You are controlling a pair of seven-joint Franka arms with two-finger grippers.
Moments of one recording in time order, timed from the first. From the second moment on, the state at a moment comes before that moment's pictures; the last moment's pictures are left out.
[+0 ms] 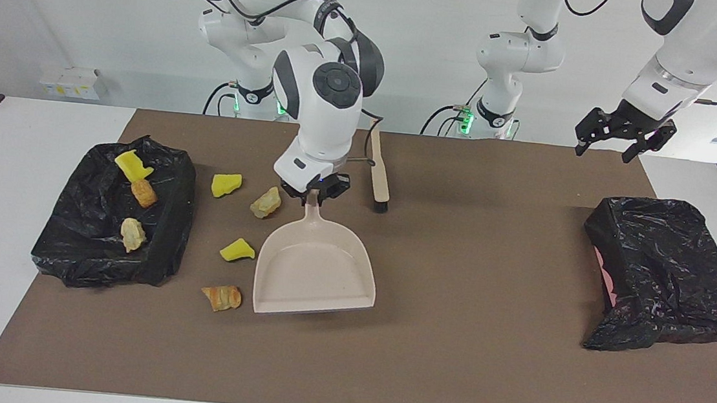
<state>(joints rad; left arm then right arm) 0.00 -0.09 -0.02 -1.67 -0.03 1.54 0.10 0.36 0.46 0.16 -1.36 -0.13 1.66 0.45</state>
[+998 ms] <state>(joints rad) 0.00 -0.09 -0.03 -1.70 -0.03 1.56 0.10 0.50 0.71 0.16 -1.25 -0.08 1.83 0.67</state>
